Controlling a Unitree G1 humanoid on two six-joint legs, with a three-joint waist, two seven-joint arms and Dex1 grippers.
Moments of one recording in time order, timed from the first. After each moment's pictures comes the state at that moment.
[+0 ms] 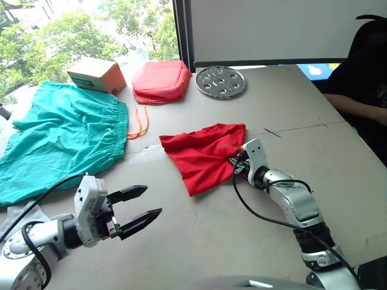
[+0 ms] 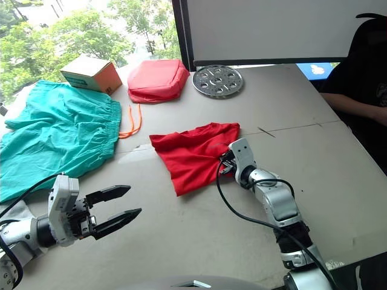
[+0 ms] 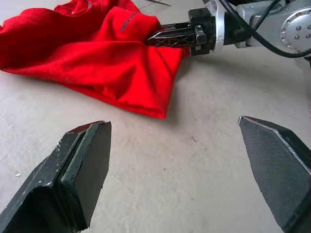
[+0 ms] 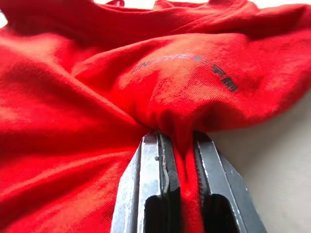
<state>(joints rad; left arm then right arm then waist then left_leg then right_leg) 0.47 0.73 0.50 -0.58 -0.75 0.55 -1.03 -0.24 -0.16 0.15 -0.11 0.15 0.63 0.35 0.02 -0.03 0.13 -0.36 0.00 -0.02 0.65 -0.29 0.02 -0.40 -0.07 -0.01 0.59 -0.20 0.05</state>
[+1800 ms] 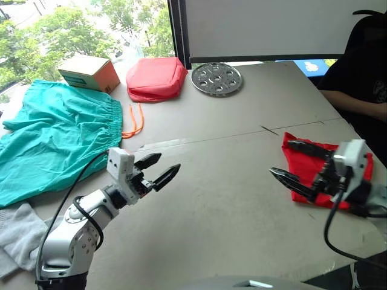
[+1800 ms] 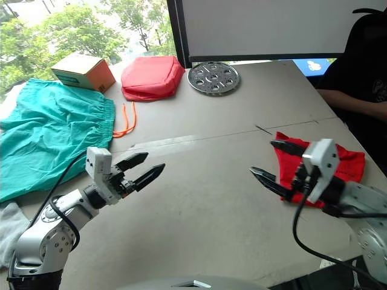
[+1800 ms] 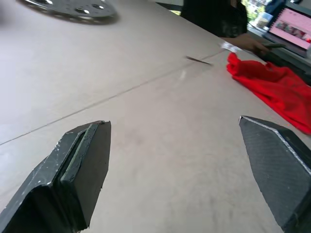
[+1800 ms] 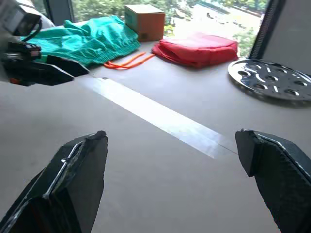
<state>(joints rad) 0.12 0.51 0.29 -0.42 -0.63 0.50 -0.58 -0.03 -0.63 -0.11 -0.66 0.62 0.49 0.75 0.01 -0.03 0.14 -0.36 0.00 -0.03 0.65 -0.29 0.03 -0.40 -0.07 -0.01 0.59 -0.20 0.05</state>
